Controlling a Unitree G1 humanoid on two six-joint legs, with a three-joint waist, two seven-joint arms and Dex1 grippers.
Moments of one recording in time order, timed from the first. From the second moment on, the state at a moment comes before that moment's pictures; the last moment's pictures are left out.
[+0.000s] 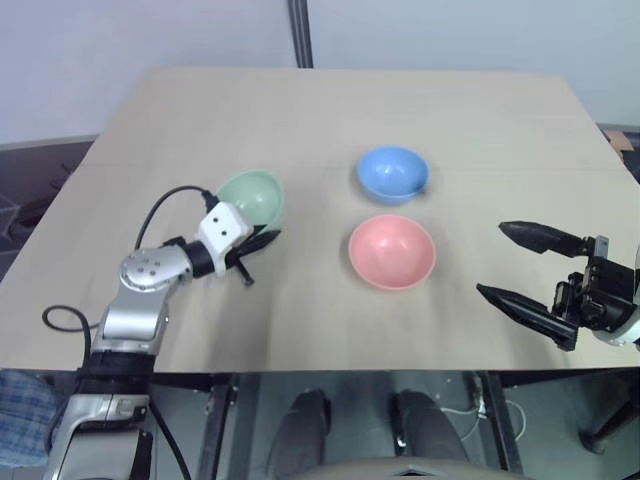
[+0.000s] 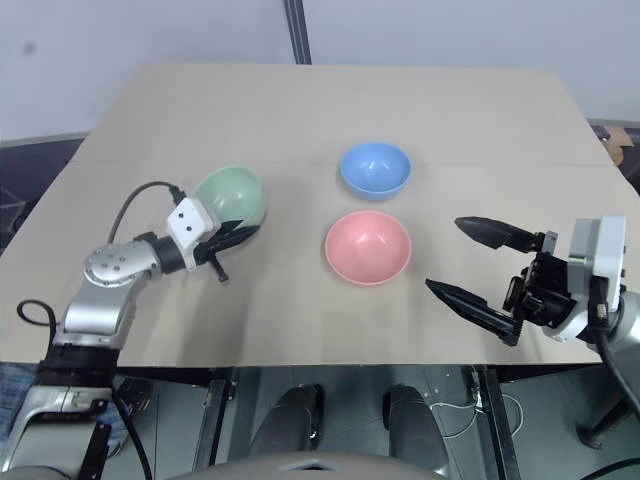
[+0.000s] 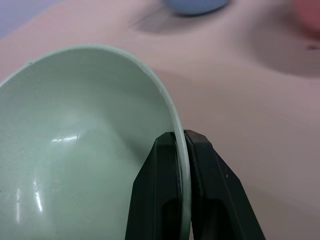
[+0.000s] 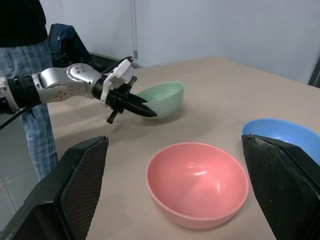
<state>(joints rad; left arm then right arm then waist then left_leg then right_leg) -0.35 0.69 0.04 0.12 -0.16 0.04 -0.94 0.15 -0.77 -0.51 -0.73 0.96 0.50 0.89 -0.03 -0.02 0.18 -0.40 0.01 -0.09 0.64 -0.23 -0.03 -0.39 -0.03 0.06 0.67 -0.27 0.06</state>
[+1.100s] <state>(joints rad) -0.92 0.64 -0.52 0.35 -0.38 -0.63 -1.61 0.16 -0.77 -0.51 -0.73 0.95 0.47 0.88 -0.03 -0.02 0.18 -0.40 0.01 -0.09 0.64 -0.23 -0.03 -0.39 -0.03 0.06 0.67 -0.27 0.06</state>
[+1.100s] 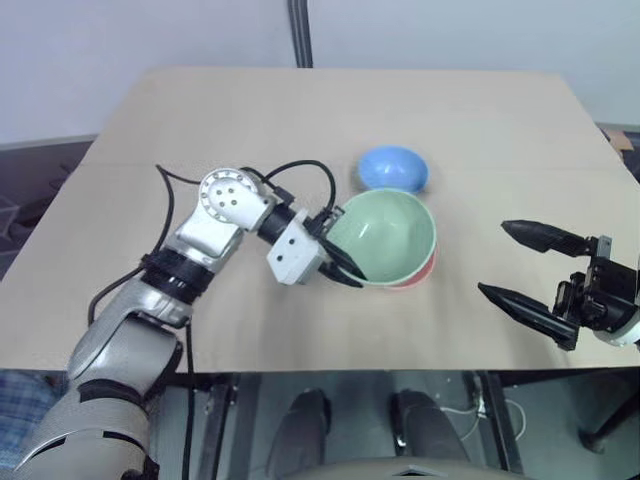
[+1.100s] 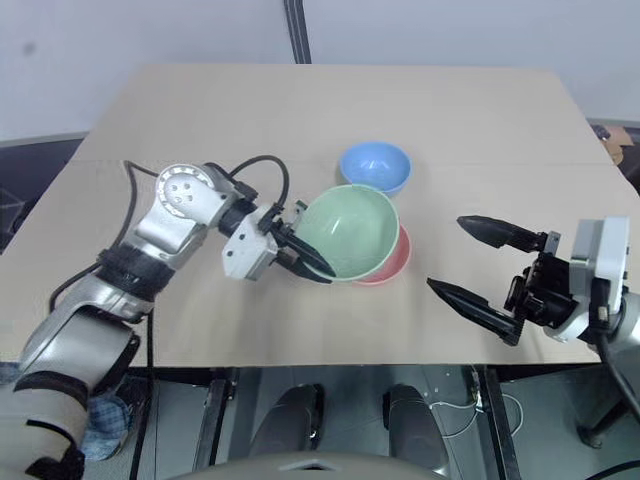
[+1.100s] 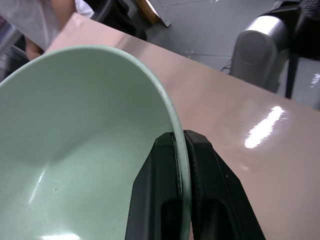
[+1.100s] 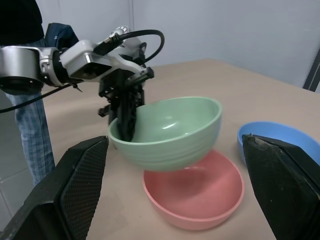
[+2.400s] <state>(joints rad) -0.51 0.76 0.15 0.03 -0.91 0.54 -1.15 -0.50 -0.77 0.09 -0.23 0.38 0.51 0.69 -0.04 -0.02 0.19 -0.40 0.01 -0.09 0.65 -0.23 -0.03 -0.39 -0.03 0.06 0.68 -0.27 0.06</state>
